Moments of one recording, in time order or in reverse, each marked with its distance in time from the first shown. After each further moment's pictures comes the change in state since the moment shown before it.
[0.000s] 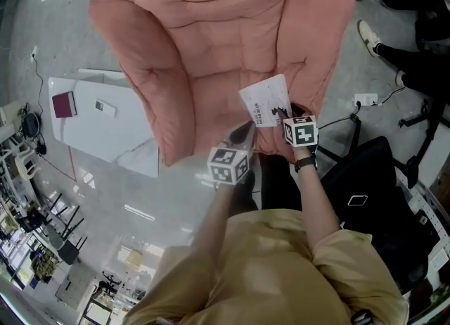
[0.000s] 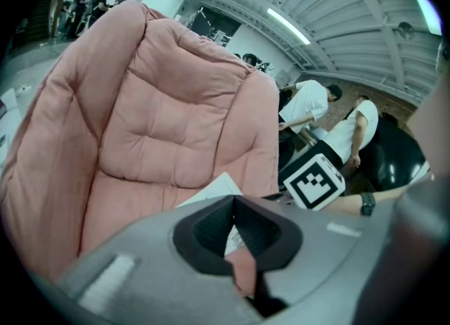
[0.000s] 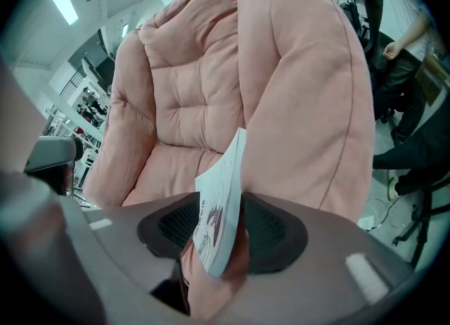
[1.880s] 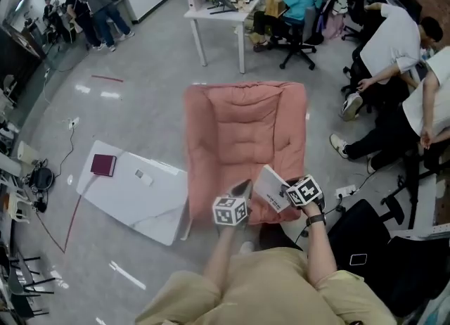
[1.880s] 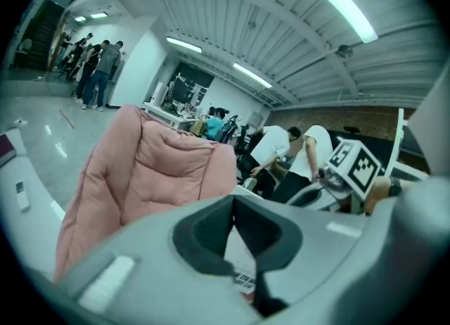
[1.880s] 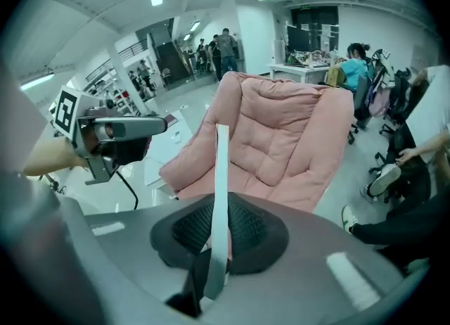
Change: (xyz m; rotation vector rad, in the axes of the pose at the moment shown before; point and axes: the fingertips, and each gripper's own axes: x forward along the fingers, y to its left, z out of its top) left arm -0.253 -0.096 0.039 0.192 -0.368 -0.096; right arm -0.281 0.196 -0.026 -0.439 -0.105 0.073
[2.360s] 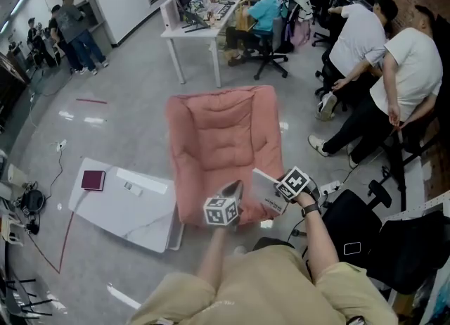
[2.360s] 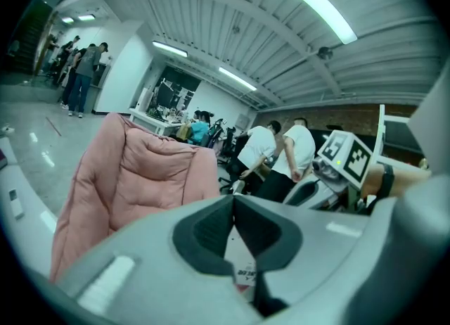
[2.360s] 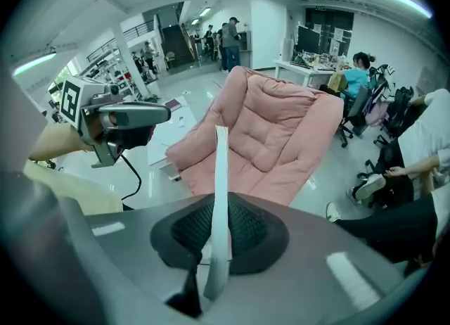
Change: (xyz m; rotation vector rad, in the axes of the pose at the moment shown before) left arm -0.024 -0.073 -0.010 0.069 -0.028 -0.079; right arm -0.068 0.013 -0.049 -0.087 0.103 -0.042
